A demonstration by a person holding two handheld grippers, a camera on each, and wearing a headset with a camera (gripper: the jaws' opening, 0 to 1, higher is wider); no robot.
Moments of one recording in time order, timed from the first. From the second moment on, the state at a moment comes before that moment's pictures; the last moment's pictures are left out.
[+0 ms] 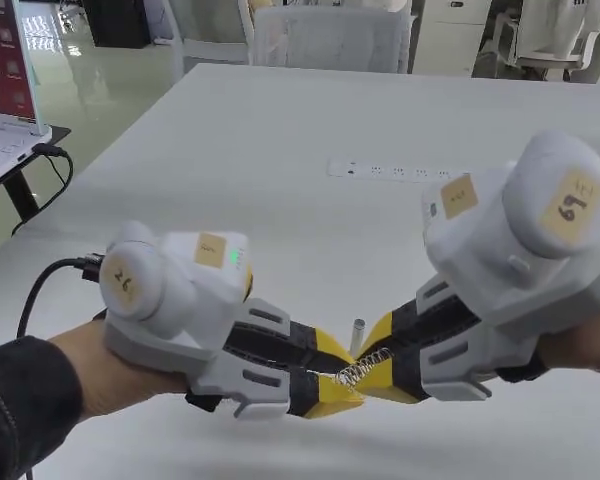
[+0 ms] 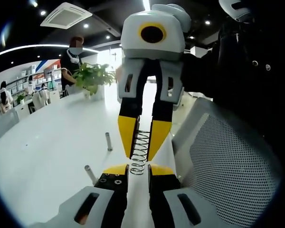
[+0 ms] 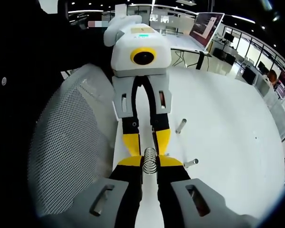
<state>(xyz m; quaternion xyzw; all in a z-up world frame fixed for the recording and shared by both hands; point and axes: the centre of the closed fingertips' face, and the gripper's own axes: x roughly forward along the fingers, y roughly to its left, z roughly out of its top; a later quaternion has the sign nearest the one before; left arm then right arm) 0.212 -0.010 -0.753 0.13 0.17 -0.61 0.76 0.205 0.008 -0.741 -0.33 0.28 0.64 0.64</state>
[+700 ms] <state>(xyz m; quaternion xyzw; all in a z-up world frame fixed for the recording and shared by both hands) 0.216 0.003 -0.754 0.11 0.19 -0.60 0.77 0.216 -0.013 -0.745 -0.34 0.30 0.62 0.64</state>
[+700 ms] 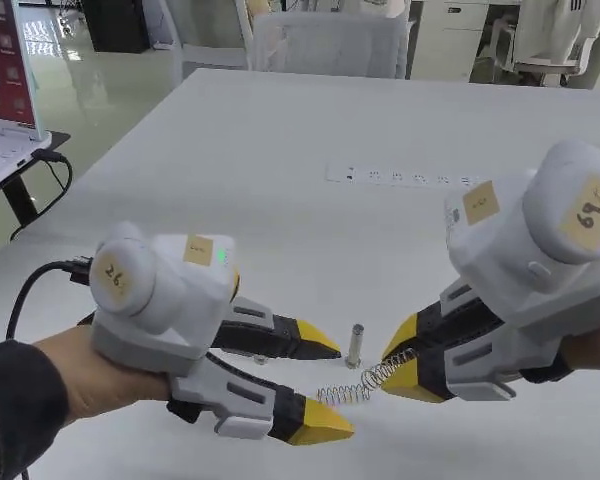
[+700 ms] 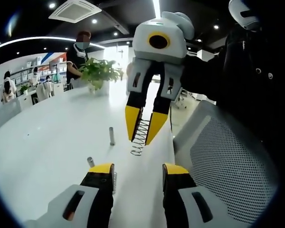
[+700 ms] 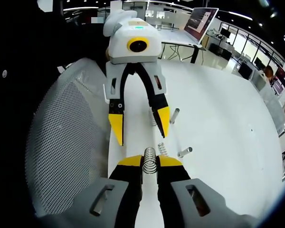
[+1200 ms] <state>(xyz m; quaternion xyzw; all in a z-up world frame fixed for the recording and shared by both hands) 0.210 0.029 -0.758 0.10 0.23 -0.57 0.79 0.221 -0.021 -0.745 -0.34 0.30 0.61 0.65</state>
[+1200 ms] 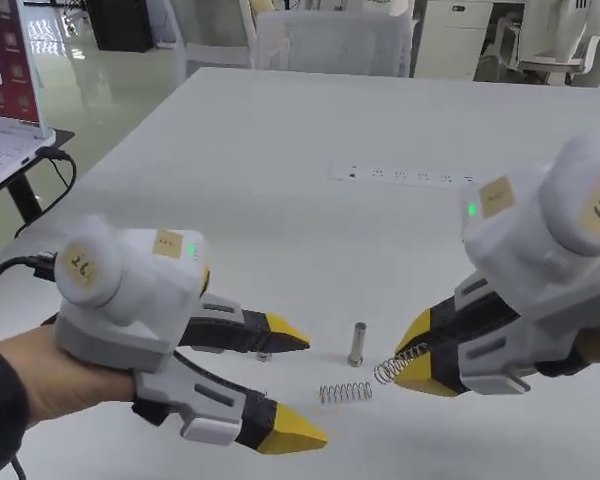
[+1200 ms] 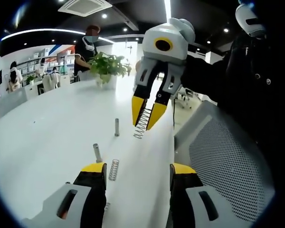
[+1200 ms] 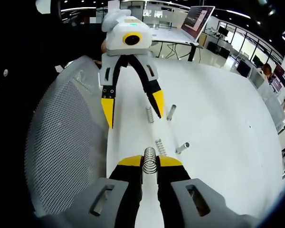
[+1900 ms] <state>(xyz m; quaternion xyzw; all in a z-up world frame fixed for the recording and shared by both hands) 0.211 0.083 -0.769 0.07 0.23 -0.50 0.83 0.233 -0.040 -0.745 -0.34 0.31 0.59 0.66</state>
